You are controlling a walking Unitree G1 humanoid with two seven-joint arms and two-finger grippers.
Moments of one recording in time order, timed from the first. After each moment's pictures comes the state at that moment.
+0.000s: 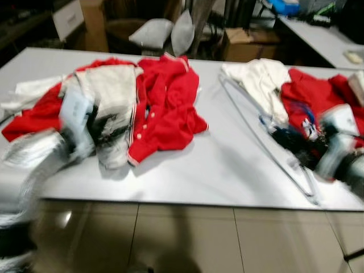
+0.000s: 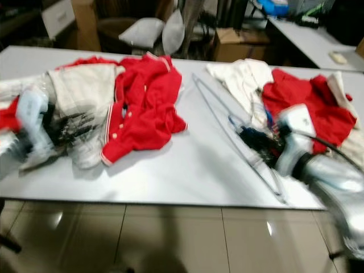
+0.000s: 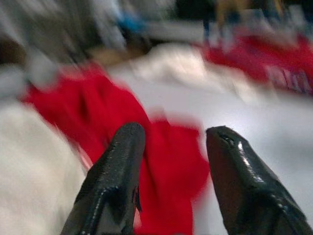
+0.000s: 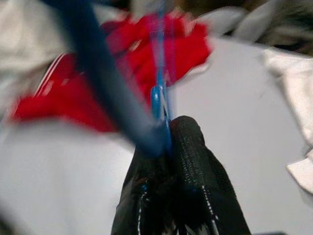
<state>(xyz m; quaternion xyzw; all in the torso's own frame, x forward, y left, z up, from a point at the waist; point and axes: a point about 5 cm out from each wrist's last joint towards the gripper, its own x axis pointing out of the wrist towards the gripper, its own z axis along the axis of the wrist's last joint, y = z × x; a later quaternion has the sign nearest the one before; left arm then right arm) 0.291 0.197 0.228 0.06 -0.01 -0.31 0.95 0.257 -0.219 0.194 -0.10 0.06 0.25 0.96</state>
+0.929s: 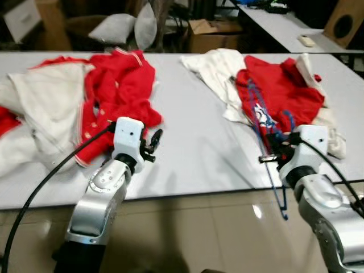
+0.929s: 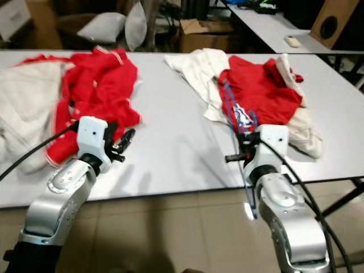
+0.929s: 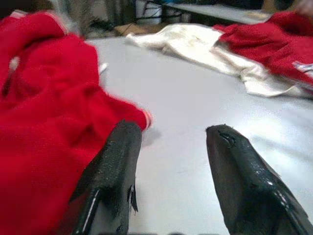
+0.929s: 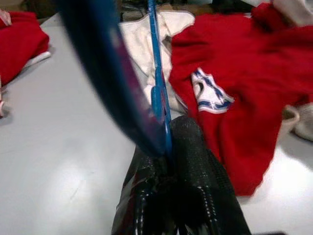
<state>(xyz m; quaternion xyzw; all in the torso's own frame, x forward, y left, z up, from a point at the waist) 0.287 0.143 0.138 0.04 0.06 -0.14 0.99 0.251 -0.182 0.155 -0.05 0.10 0.04 0.99</state>
